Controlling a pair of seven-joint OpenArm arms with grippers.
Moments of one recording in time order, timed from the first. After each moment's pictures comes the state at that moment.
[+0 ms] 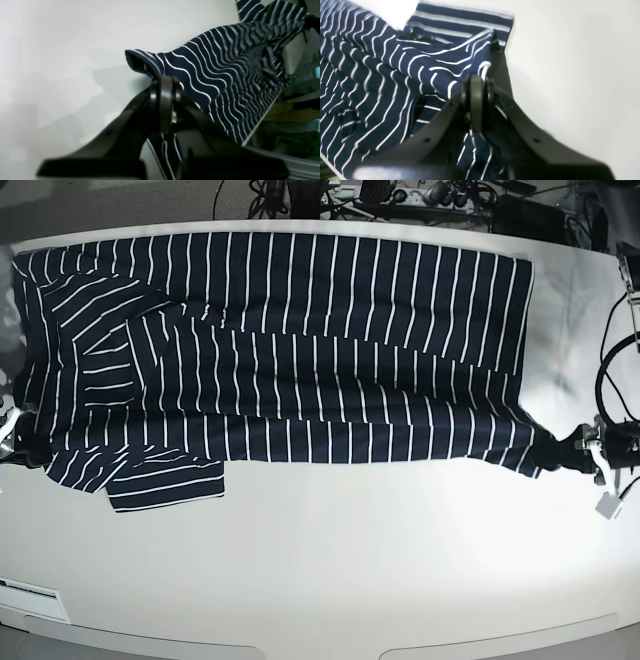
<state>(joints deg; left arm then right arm) -29.1 -44.6 3.2 53.0 -84.4 -41.4 81.4 5.3 49.7 14.4 82.7 63.3 40.1 -60.9</state>
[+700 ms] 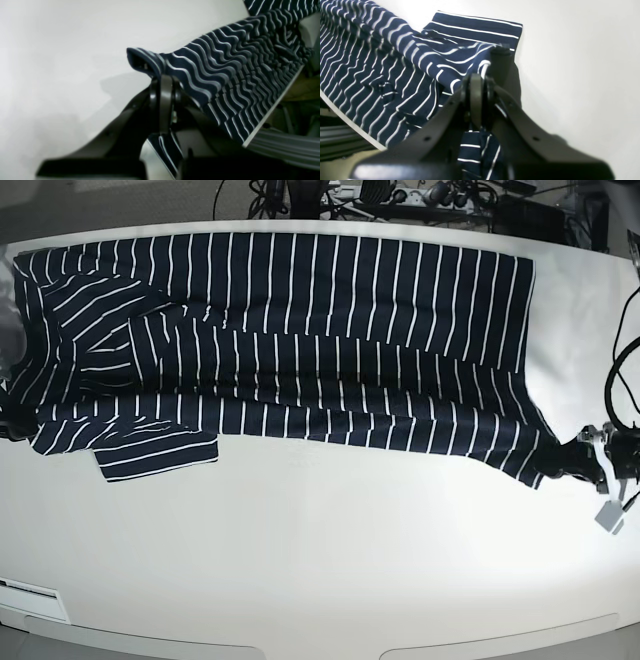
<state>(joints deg) -26.6 -48.4 3.3 70.0 -84.4 -38.4 81.6 -2.5 49.9 27.9 88.4 79.2 40.1 -77.6</state>
